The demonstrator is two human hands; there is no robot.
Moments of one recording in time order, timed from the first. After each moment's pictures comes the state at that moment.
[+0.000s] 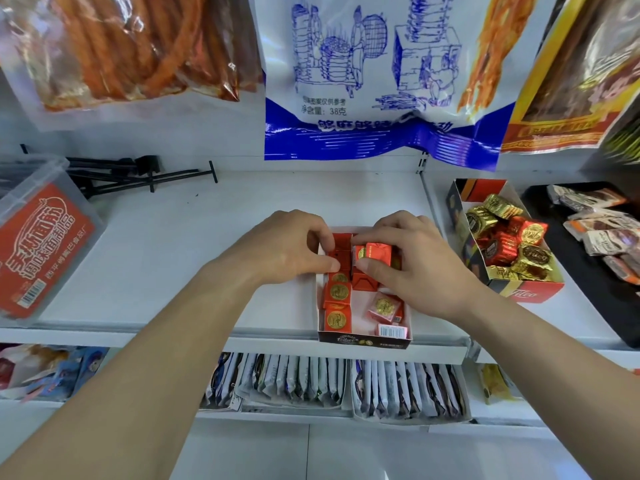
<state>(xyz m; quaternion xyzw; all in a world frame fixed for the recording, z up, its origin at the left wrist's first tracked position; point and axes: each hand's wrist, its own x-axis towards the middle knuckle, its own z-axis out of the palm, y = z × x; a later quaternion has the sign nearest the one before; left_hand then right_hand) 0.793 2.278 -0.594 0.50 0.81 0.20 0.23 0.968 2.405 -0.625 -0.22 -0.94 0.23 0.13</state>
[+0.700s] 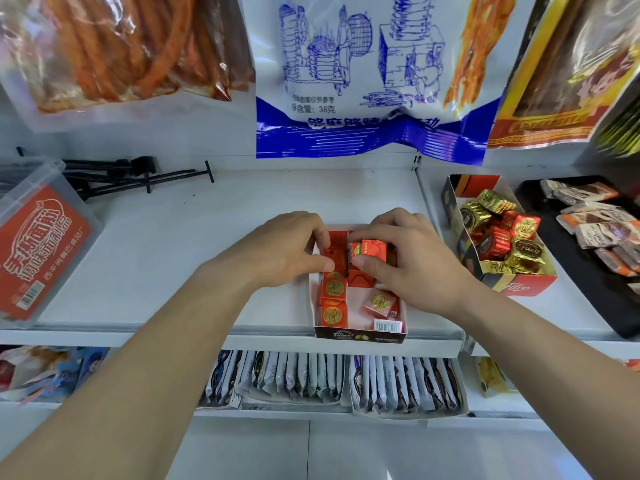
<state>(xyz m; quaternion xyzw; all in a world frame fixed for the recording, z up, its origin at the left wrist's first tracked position) 0.797 2.277 -0.594 0.54 0.81 0.14 0.21 0.970 2.405 -0.626 -0.22 -0.94 0.23 0.13</state>
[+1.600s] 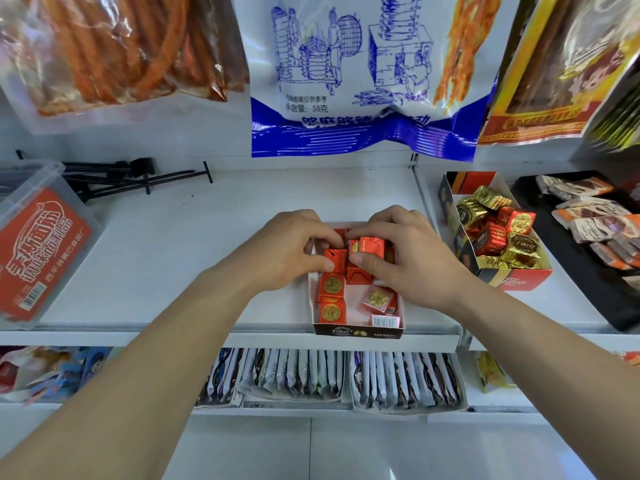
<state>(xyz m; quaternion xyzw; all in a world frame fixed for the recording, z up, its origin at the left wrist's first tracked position) 0.797 2.276 -0.601 0.59 0.76 0.19 0.18 0.972 2.404 -0.624 -0.21 -0.93 0.25 0.15</state>
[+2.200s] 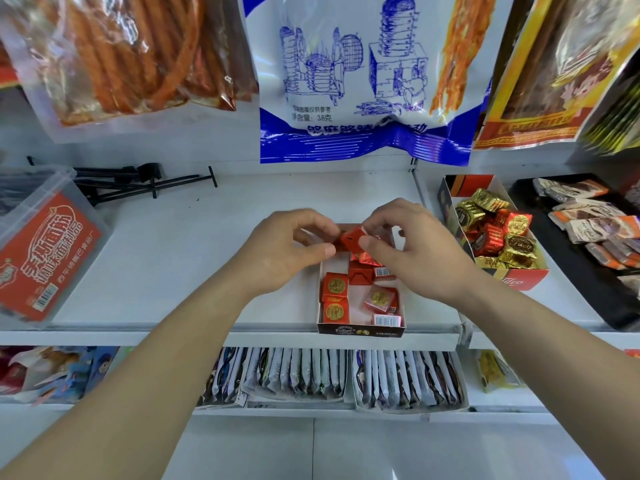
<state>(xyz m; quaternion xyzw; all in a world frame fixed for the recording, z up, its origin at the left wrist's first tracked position) 0.804 2.262 -0.595 0.48 0.76 0.37 0.24 0.971 2.400 -0.609 -0.21 -0.90 0.31 0.20</state>
